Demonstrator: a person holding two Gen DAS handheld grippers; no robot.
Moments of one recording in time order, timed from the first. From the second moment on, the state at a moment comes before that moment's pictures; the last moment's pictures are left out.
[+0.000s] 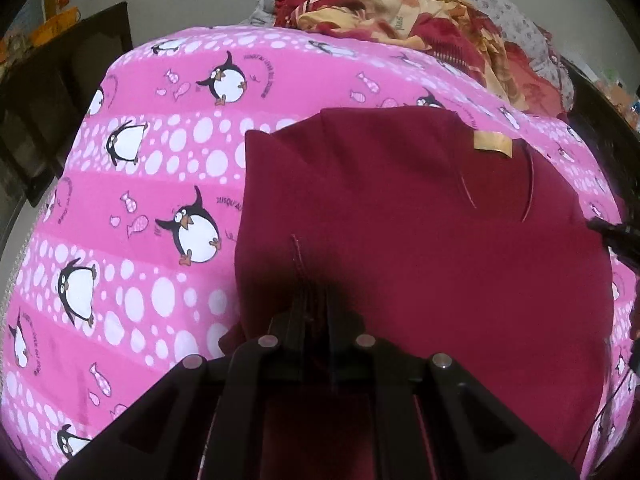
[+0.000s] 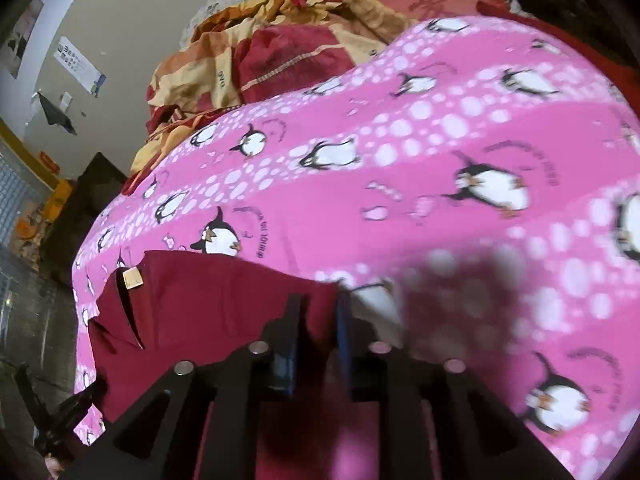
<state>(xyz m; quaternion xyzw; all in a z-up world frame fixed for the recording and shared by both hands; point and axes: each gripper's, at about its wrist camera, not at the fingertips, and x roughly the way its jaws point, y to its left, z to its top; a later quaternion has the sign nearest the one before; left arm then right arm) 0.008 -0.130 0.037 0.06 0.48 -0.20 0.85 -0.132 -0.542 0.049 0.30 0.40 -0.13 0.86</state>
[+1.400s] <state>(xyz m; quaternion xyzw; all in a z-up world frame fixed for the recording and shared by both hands) 0.023 -0.136 0.020 0.09 0.48 -0.15 0.86 -0.132 -0.445 0.042 0.14 0.51 -0.13 0.84</state>
